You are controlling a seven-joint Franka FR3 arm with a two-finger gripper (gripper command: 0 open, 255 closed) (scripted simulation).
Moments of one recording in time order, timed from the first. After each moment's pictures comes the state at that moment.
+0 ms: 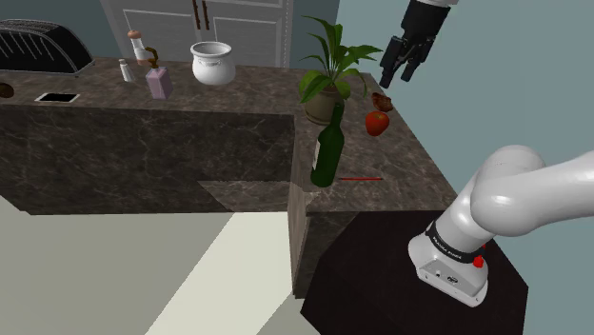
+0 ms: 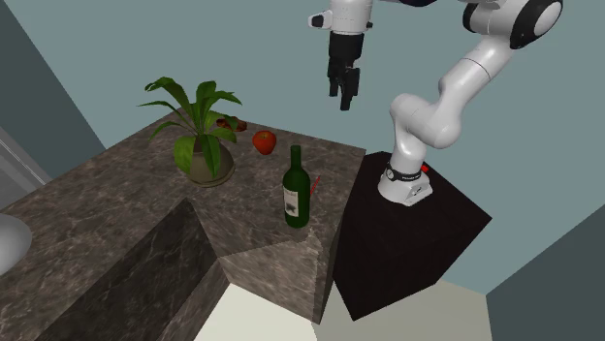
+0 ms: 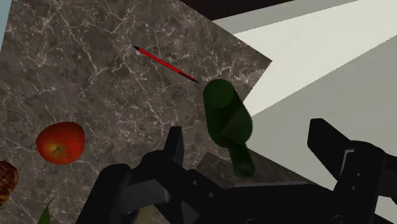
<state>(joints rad) 0.01 -0.80 -0.04 -2.35 0.01 1.59 0.13</state>
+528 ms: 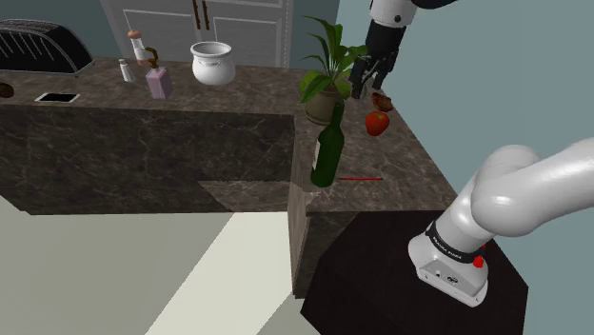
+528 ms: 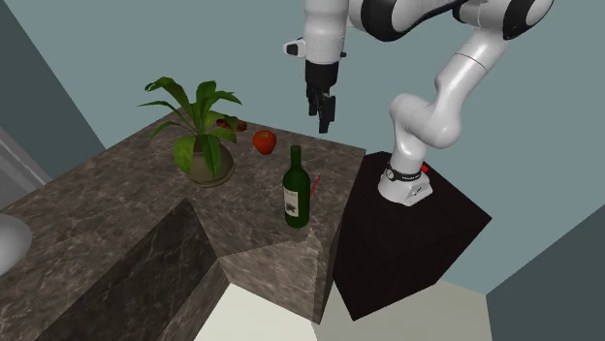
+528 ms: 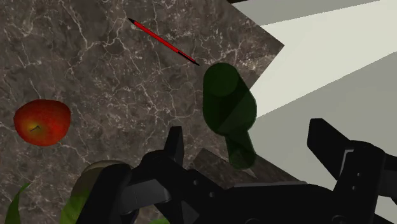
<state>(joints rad) 0.02 -0.61 -0.02 -2.34 -0.02 1.75 0.11</state>
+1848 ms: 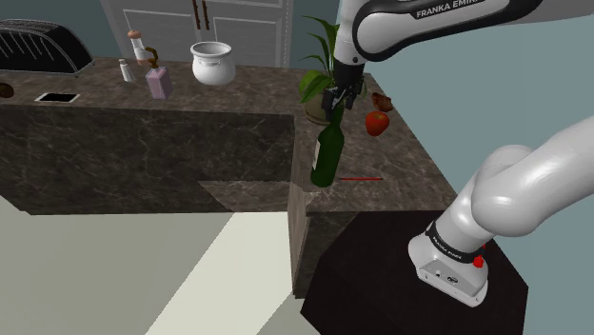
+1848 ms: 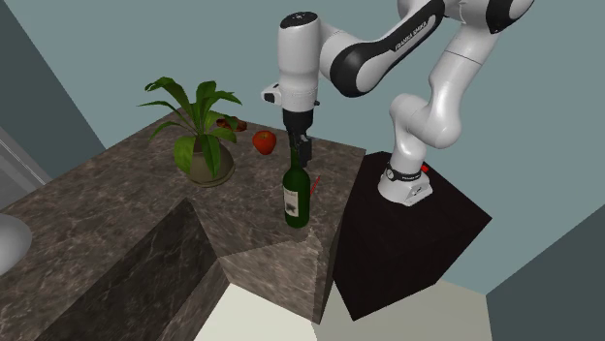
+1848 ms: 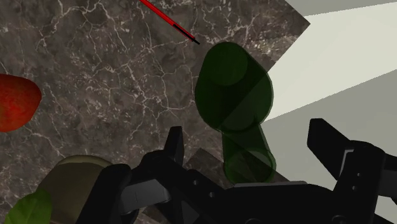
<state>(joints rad) 0.03 -0.37 0.00 -2.39 -0.06 2.02 0.11</state>
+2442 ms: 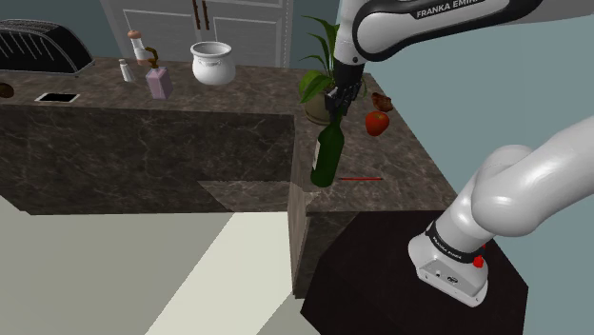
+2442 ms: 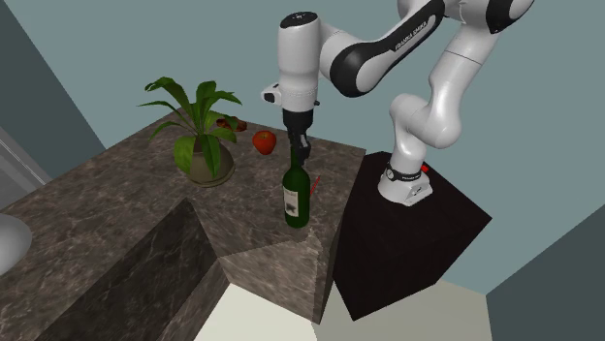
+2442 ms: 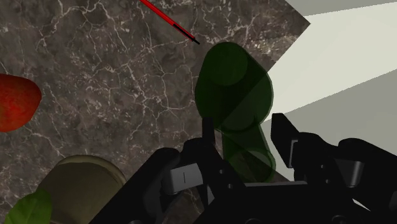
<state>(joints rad) 0.03 -0.37 0.00 -2.39 -0.06 2.02 0.11</state>
